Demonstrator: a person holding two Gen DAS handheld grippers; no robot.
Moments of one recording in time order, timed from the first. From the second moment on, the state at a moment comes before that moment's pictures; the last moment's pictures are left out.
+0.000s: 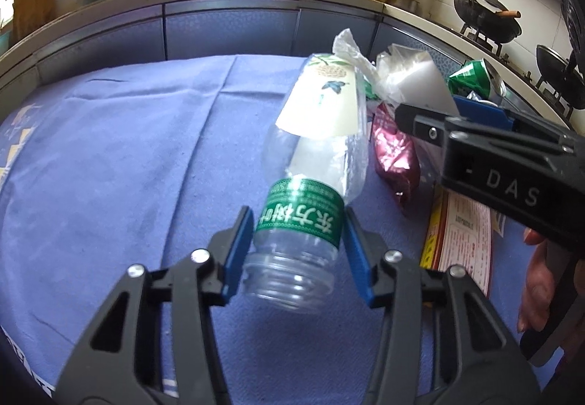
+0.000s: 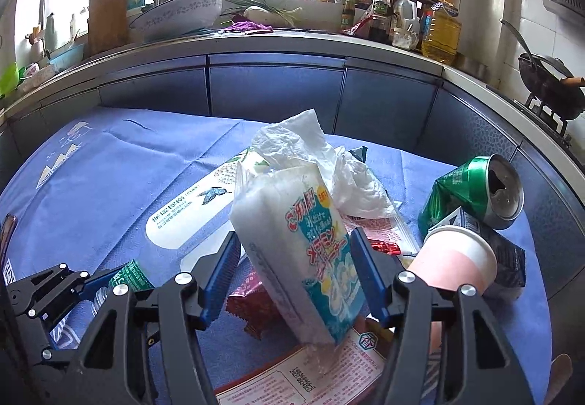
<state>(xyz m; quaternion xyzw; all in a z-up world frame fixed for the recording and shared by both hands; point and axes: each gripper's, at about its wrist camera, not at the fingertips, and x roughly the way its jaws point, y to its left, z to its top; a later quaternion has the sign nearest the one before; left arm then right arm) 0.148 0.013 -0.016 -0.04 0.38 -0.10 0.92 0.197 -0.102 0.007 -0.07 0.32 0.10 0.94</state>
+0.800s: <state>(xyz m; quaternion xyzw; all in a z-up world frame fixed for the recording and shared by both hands) 0.147 0.029 -0.021 -0.08 0.39 -0.09 0.91 0.143 -0.133 0.035 0.04 0.26 0.12 0.96</state>
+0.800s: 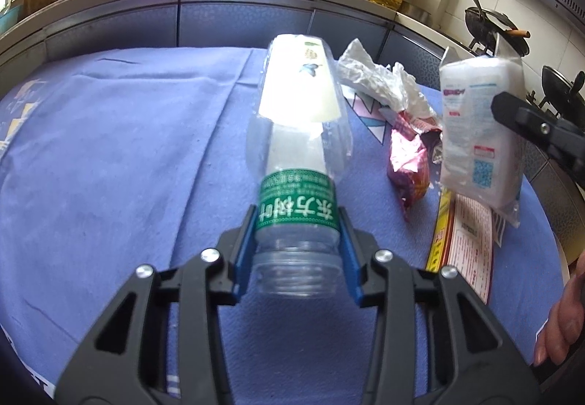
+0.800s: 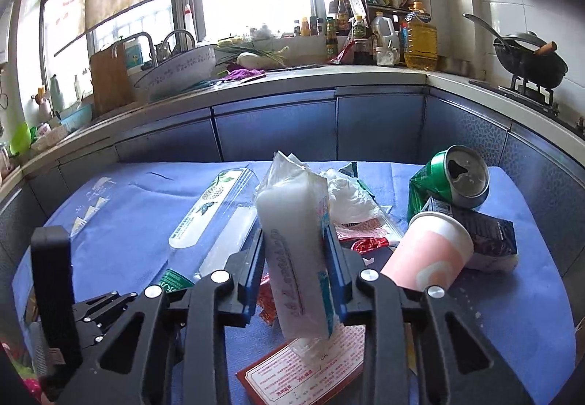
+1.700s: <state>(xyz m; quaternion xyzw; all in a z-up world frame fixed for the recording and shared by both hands) 0.063 0.049 -0.019 -0.07 0.38 -0.10 0.92 0.058 -0.226 0.022 0.26 0.31 0.14 0.91</state>
